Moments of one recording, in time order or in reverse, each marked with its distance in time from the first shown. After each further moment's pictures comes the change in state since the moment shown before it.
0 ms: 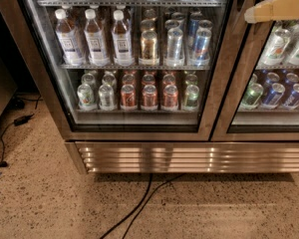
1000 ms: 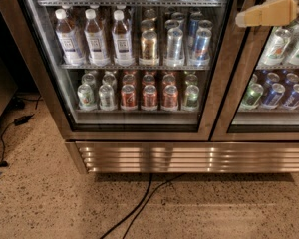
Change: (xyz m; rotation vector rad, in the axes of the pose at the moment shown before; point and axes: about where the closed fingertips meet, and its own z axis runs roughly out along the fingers) arm 0.009 0.014 0.017 -0.038 -0.007 0.047
